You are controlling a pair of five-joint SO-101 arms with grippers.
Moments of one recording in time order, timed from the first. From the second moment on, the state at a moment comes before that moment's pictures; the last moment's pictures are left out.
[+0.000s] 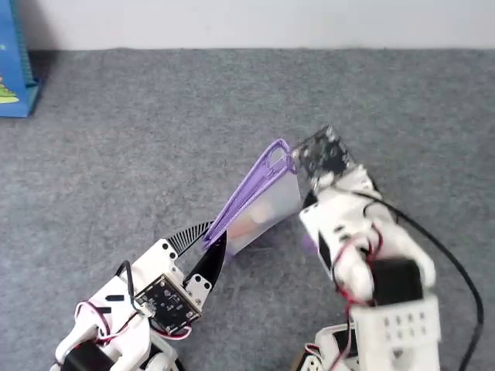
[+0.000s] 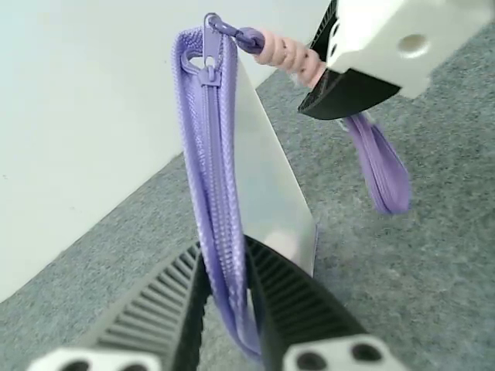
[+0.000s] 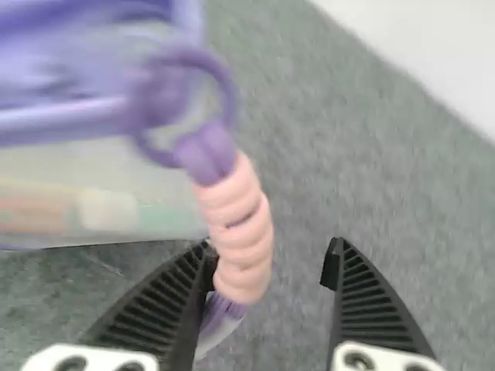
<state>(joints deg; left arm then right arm) 32.4 -104.0 69.1 66.6 -17.0 -13.6 -61.5 36.2 72.4 24.0</state>
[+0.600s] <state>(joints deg) 32.4 -104.0 69.1 66.6 -17.0 -17.1 -63.9 39.4 61.9 24.5</state>
